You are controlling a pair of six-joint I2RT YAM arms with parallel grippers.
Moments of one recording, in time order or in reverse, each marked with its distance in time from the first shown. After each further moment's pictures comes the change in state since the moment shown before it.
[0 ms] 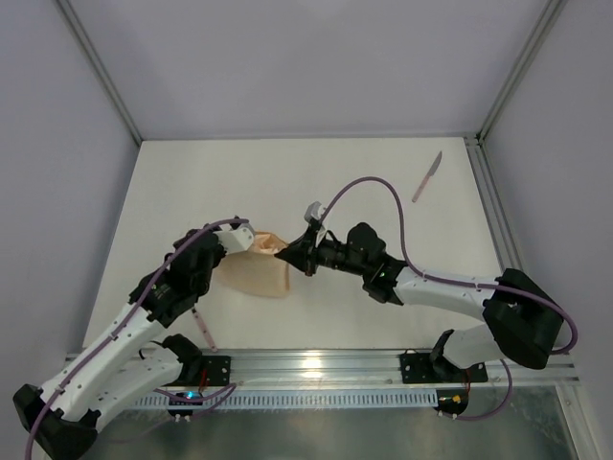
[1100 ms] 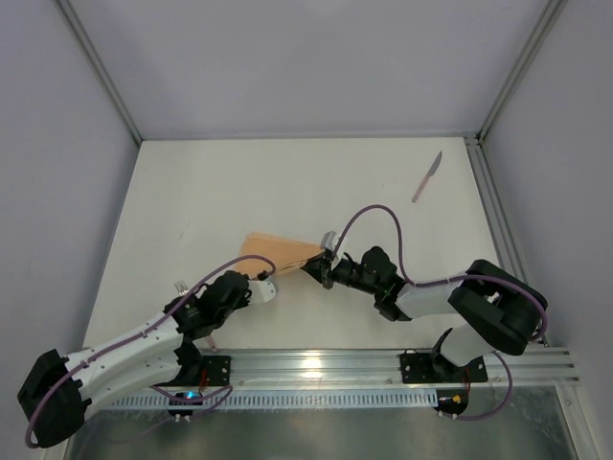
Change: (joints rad) left arm -0.197 0.043 -0.391 0.105 0.207 -0.193; right arm -0.048 0.129 -0.300 0.413 0.038 -0.216
